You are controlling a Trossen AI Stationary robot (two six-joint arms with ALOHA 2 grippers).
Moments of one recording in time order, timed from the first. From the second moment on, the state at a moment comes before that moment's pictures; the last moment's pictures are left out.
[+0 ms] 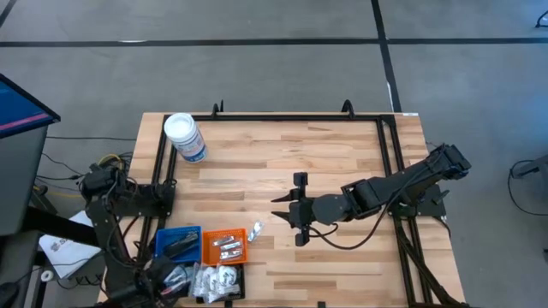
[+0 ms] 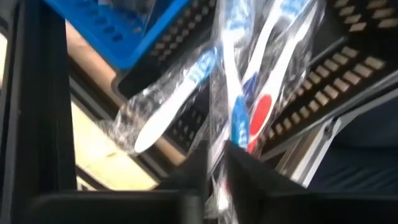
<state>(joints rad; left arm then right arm) -1.25 1.72 1.29 -1.15 0.14 -2.13 0.42 1.59 1.44 -0.31 0.51 -0.19</state>
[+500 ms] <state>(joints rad) -1.26 1.64 1.32 -1.03 0.01 -2.13 0.42 1.59 1.44 -0.31 0.51 -0.19</state>
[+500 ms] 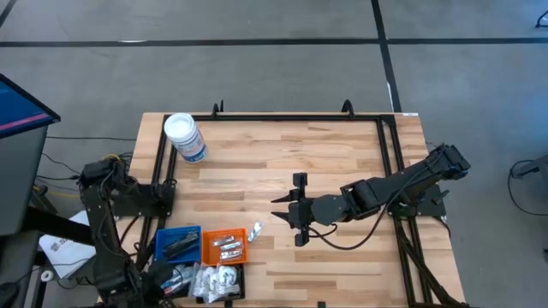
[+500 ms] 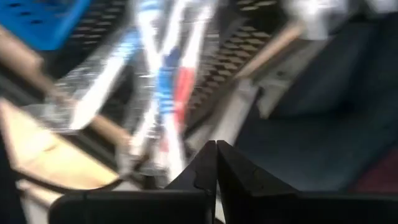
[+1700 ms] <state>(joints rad) -1.13 1.64 1.16 -1.02 0.22 -1.64 0.40 1.59 1.44 -0.35 0.51 -0.16</state>
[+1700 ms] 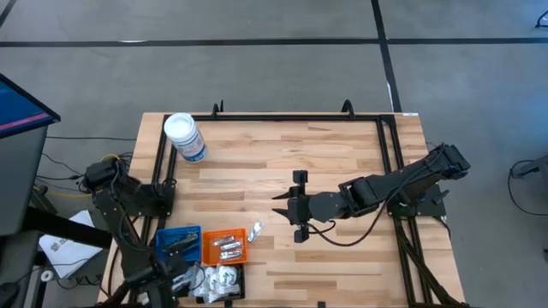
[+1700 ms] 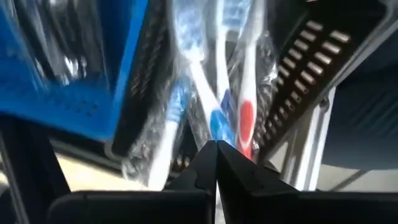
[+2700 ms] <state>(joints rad) -1.19 1.61 1.00 -0.67 0.23 -1.73 0.39 1.59 1.44 -0.38 0.49 -0.15</state>
